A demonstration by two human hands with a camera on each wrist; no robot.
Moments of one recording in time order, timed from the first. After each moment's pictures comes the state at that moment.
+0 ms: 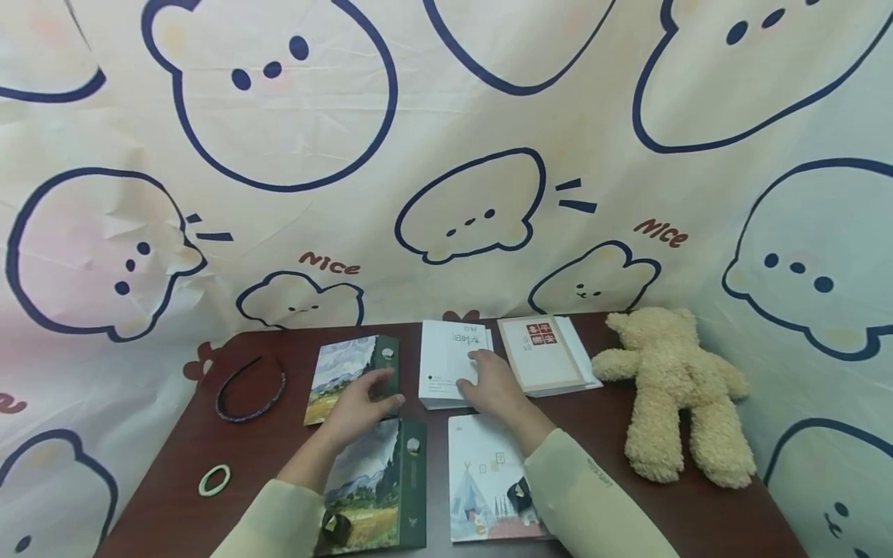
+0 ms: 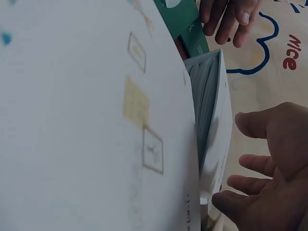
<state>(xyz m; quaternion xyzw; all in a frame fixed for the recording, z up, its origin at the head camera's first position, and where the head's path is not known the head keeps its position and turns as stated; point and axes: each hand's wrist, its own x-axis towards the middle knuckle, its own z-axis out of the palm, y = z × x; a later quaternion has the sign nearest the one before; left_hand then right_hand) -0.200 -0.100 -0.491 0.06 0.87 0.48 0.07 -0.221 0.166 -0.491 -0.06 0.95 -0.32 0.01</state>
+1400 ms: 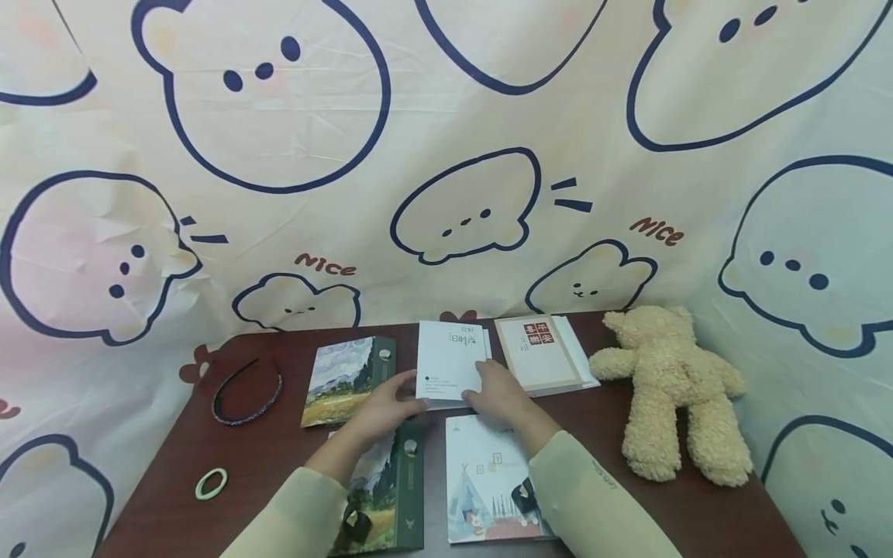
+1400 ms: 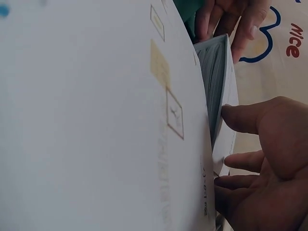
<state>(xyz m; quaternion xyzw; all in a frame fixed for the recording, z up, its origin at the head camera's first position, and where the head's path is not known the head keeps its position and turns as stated) -0.208 -0.059 -0.498 0.07 0.81 0.55 0.16 -0.220 0.179 -0.504 -0.04 0.95 -0.30 0.08</state>
